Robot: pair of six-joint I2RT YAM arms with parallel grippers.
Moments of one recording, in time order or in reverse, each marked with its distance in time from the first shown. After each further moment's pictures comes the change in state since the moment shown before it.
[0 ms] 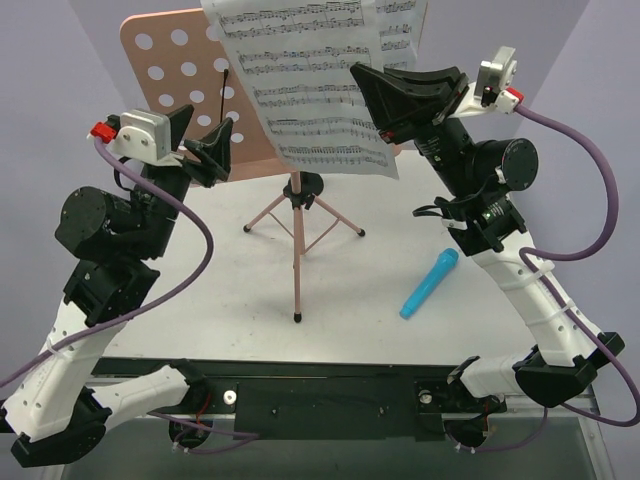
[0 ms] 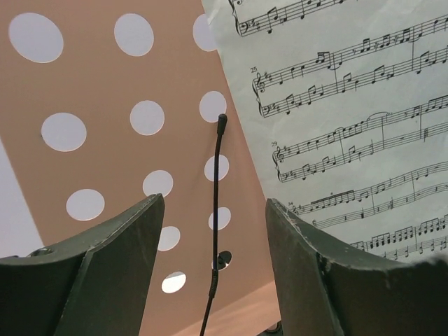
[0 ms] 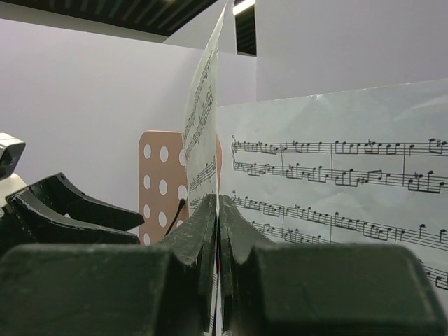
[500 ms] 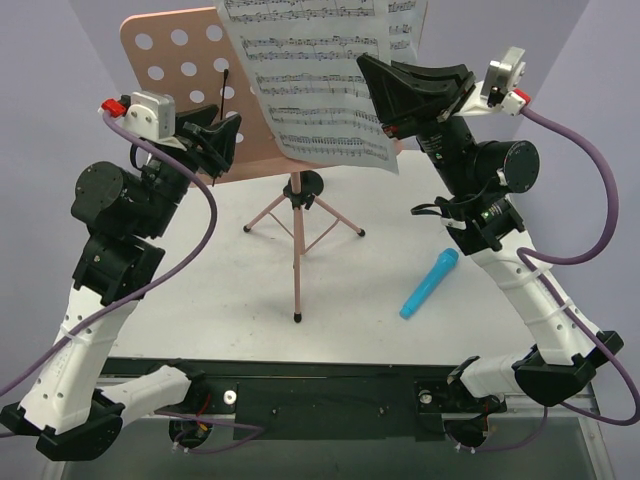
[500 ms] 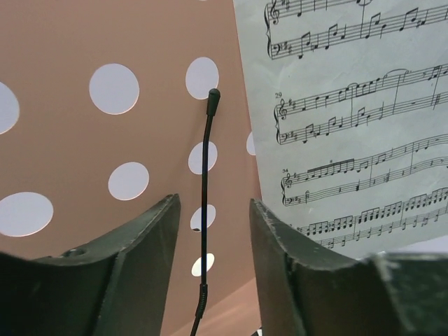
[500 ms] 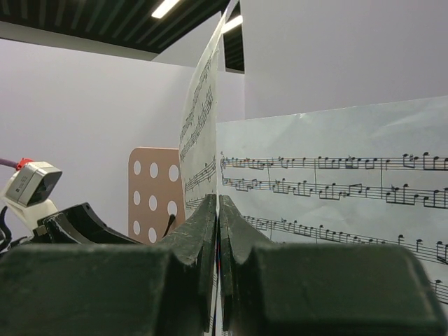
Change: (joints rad) left arm 0.215 0.052 0.013 -0.049 0.297 -0.233; right arm -0.002 0.005 0.000 0.051 0.044 -0.011
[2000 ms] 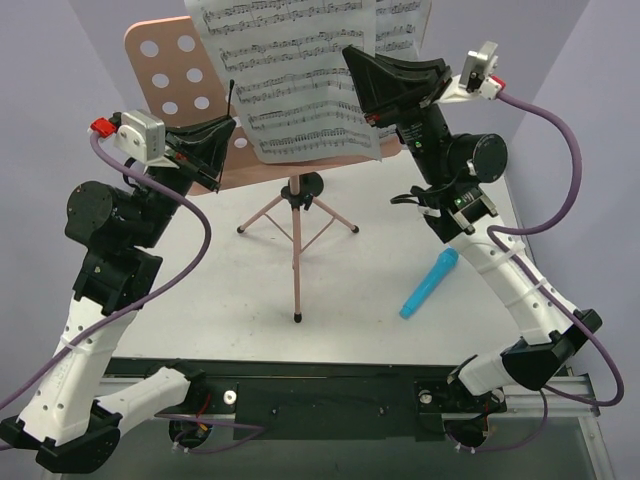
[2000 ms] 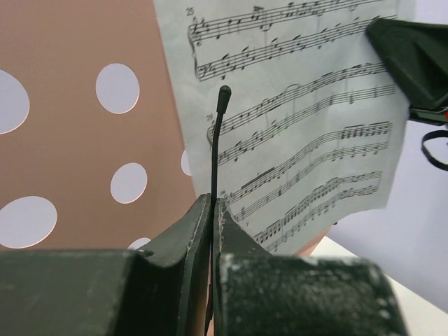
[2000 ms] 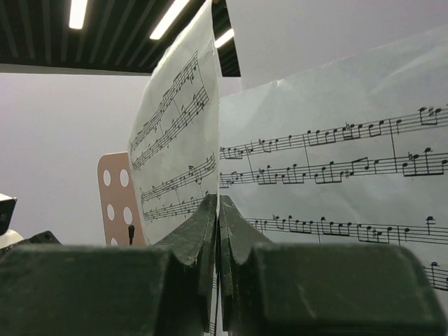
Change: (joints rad) left arm 0.037 -0.066 -0.110 0.138 0.175 -0.051; right arm -0.008 0.087 -0.006 0.122 0.063 0.121
